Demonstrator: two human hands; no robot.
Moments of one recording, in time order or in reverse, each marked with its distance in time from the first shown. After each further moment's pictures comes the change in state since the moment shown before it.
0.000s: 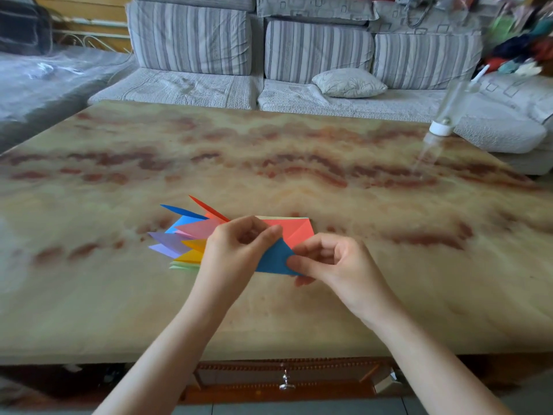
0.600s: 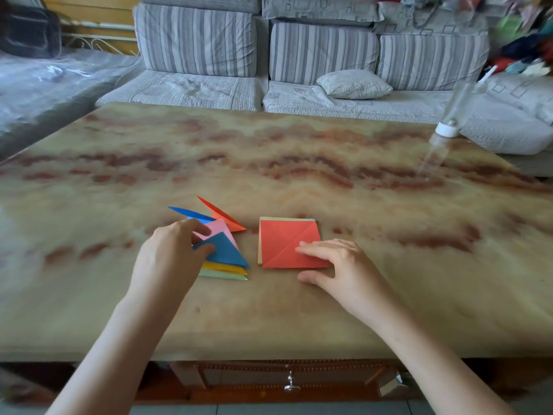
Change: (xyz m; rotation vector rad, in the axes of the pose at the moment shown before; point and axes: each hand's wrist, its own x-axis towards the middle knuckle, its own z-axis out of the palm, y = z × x) left_hand 0.010 -0.020 -0.066 0.745 0.148 -0.123; right_hand 0.012 0.028 -0.010 -0.856 -0.034 -0.183
